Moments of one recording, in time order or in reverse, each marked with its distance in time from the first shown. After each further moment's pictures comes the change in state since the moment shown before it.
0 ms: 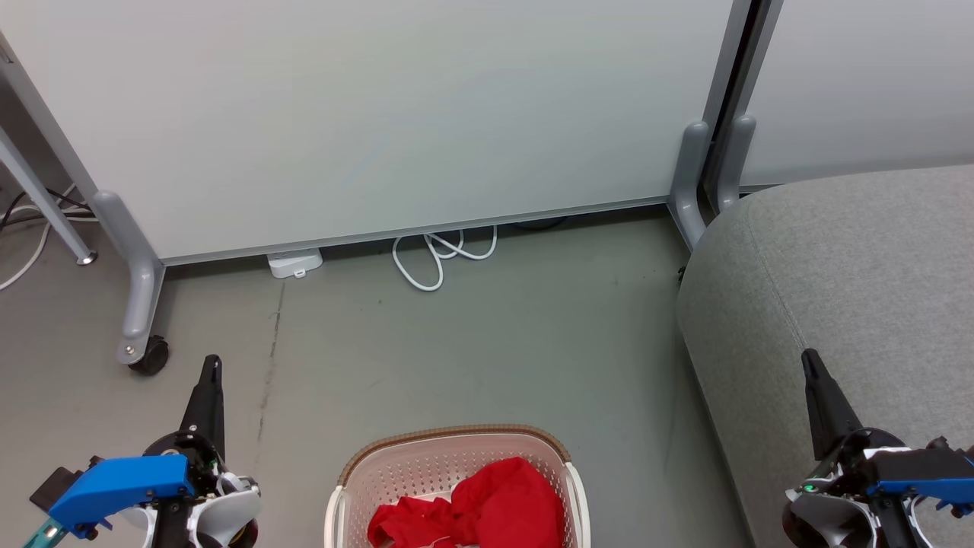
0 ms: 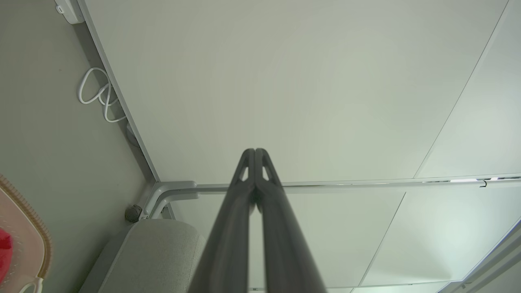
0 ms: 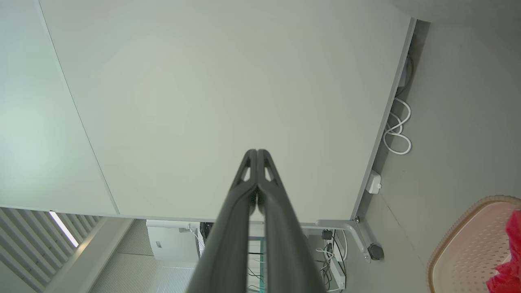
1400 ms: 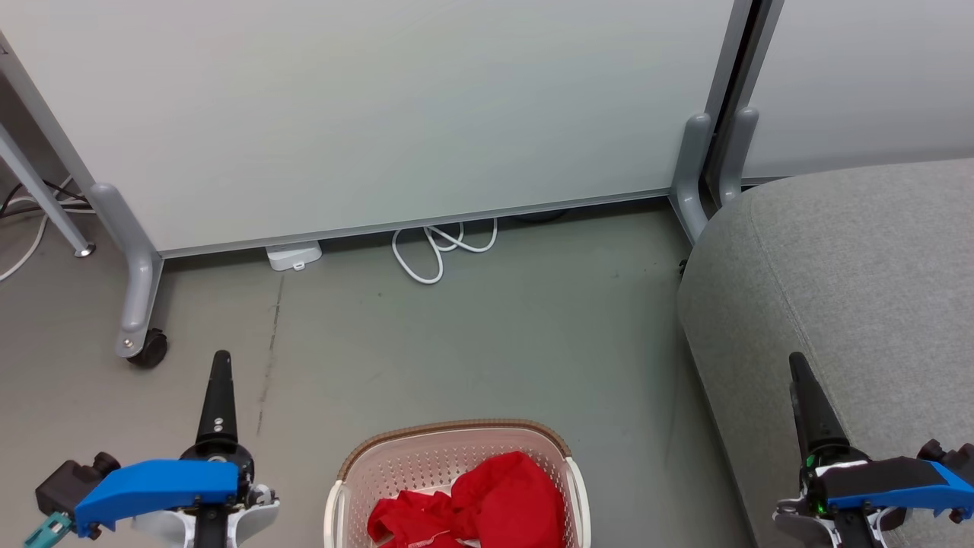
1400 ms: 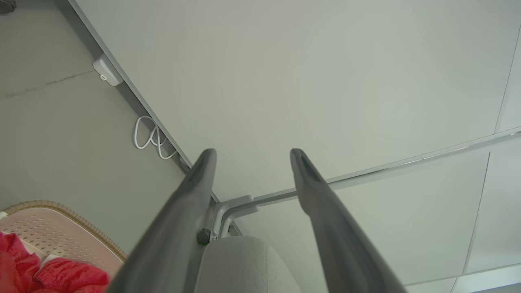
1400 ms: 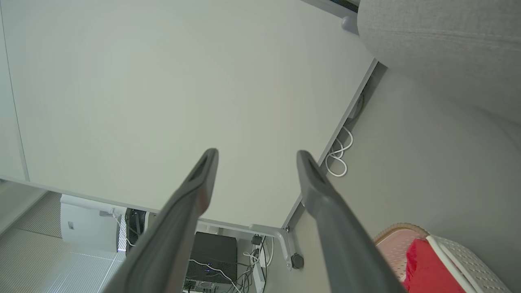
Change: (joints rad) left arm 0.025 -0.012 -0.043 -0.003 0.325 0.007 -0.113; right arm 0.026 0.008 0.044 0.012 -0.314 -0.002 -0.112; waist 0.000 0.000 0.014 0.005
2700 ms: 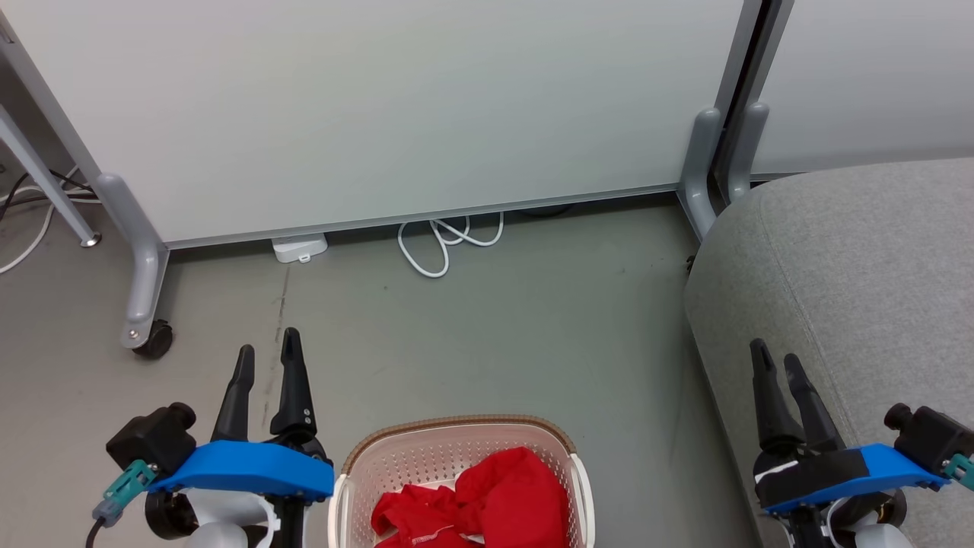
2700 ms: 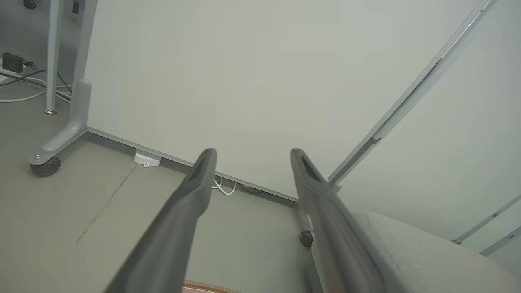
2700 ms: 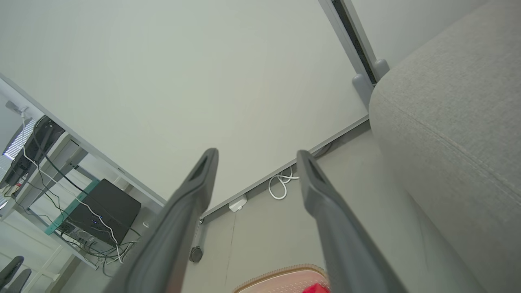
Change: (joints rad) left arm -0.020 0.004 -0.148 -0.030 0.663 0.061 -0.128; right arm -0.020 -0.001 0.060 -0.016 -0.597 0.001 -0.129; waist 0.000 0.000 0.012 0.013
